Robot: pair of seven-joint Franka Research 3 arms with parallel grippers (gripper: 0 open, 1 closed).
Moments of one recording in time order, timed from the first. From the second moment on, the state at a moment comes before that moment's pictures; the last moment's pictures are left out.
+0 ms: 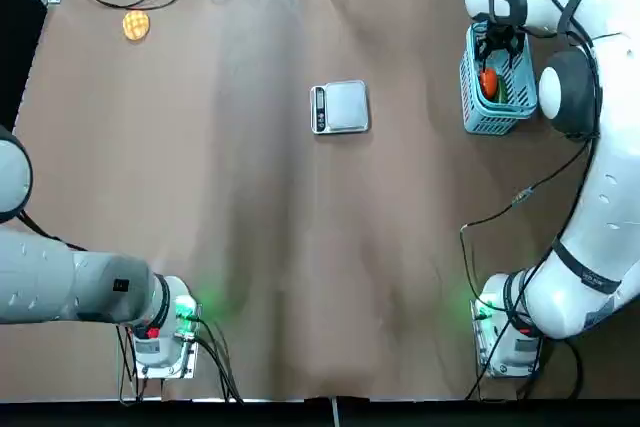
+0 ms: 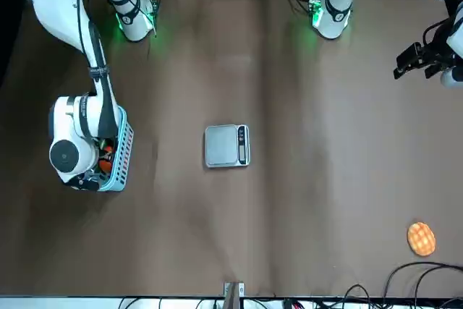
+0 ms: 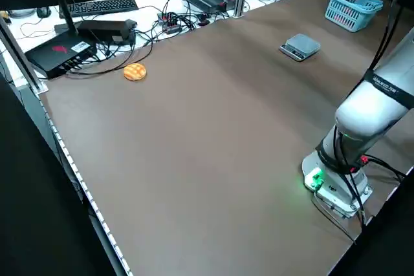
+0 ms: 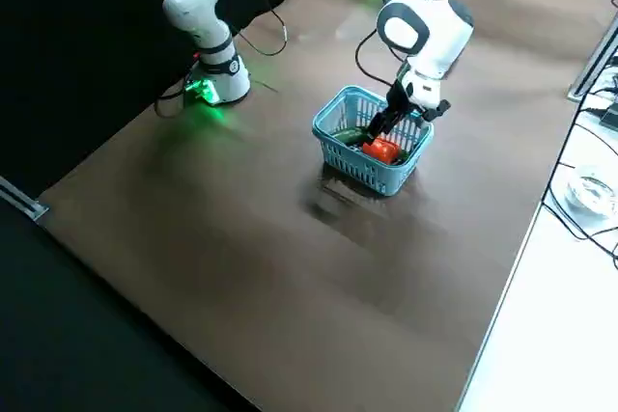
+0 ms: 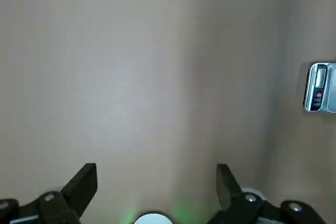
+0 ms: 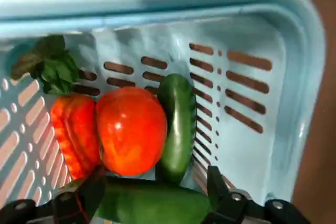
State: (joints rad) left arm -0.07 -0.08 0.05 -1.64 -0.05 1.51 -0.05; right arm 0.39 0.54 -0.39 -1.73 -0.11 1.92 0.24
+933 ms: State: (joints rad) left arm -0.07 -0.08 0.05 -1.64 -0.05 1.51 -0.05; right arm 0.28 0.21 -0.39 -1.62 0.06 1.81 -0.07
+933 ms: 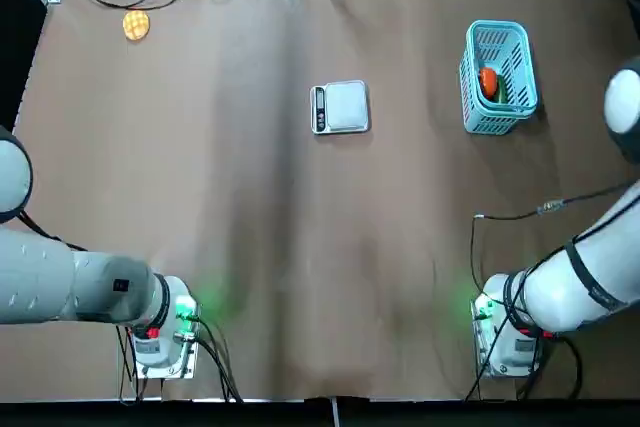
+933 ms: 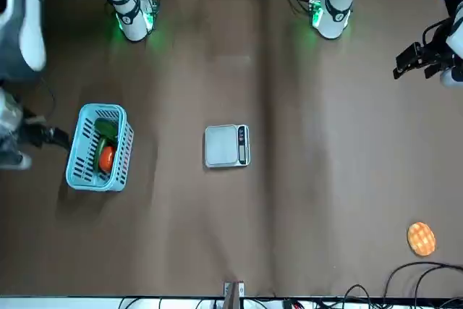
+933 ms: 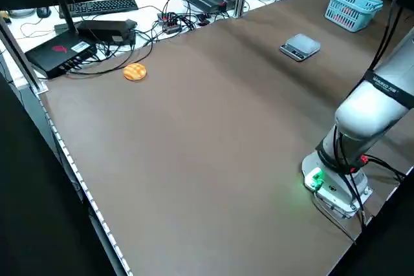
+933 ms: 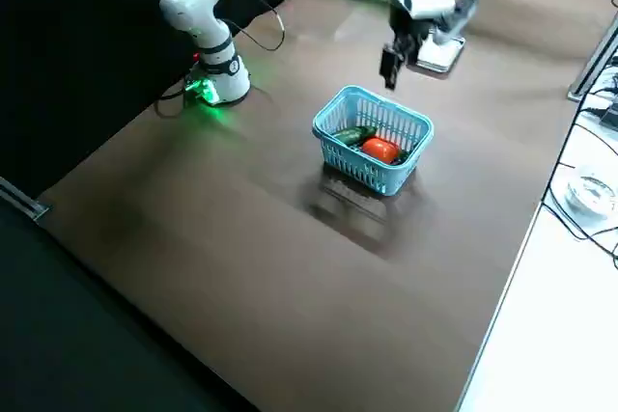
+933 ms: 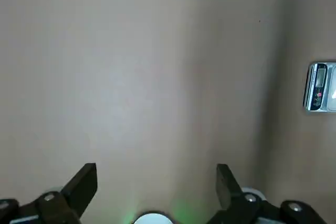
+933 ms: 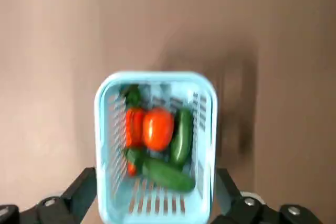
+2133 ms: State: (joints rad) left arm -0.06 -0.08 0.05 -1.64 -0.02 1.50 -0.04; right arm 0.00 0.04 -0.04 -1.55 -0.03 1.58 -0.09
